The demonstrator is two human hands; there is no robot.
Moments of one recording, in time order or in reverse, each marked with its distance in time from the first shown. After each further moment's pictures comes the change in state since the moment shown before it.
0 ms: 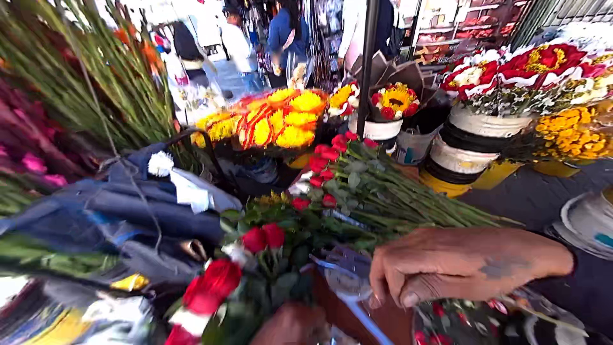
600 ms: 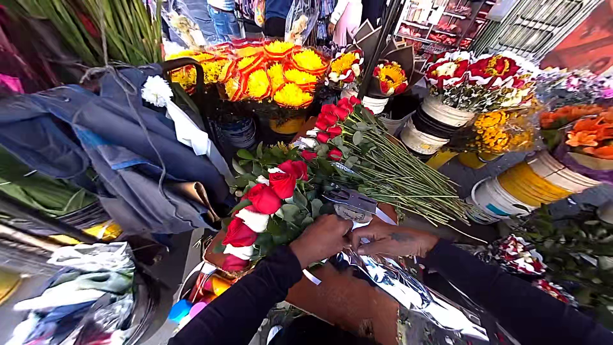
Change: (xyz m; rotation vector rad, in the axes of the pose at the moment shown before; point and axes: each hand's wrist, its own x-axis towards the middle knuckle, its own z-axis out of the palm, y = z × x) left_hand 0.018 -0.001 -0.009 0.062 -0.185 0.012; right_hand 0.045 0.034 0.172 0.322 0.043 0.842
